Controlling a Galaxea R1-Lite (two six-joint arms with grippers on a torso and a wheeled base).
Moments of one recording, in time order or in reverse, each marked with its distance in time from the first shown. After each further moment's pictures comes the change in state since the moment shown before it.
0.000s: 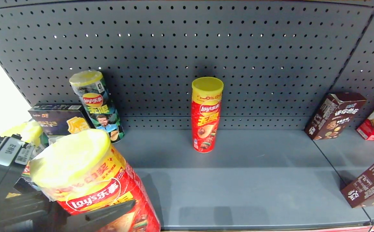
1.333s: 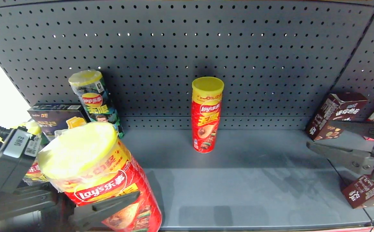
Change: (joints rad) left arm -0.010 0.033 -0.042 0.007 0.028 0.041; right arm 0.399 0.956 -0.529 -0.196 0.196 -0.064
